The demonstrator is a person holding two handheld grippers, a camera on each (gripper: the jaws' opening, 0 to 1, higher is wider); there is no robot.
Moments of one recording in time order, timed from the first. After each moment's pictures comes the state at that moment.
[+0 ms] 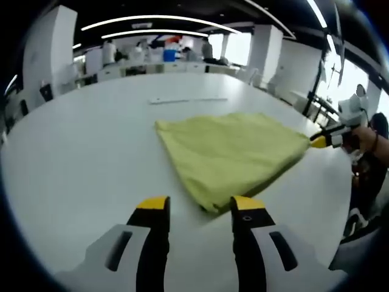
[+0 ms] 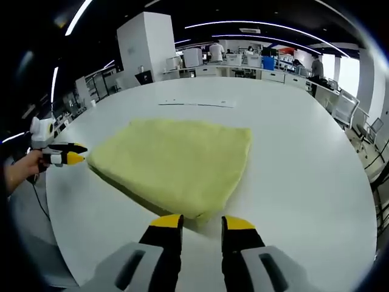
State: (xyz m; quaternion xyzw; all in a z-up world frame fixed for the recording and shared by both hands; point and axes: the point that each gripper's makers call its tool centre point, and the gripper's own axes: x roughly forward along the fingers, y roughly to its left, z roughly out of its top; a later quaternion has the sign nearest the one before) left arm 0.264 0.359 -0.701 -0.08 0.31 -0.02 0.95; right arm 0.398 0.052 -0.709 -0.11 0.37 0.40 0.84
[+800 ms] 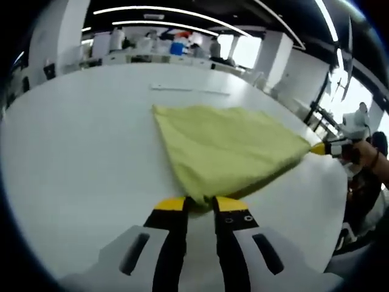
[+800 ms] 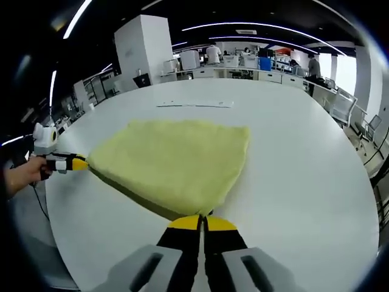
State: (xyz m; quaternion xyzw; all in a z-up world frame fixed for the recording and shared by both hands) left arm 0.265 0.350 -0.719 -0.12 0.32 -0.01 0.94; right arm 0.397 0.052 -0.707 -0.10 0.36 0.39 0.84
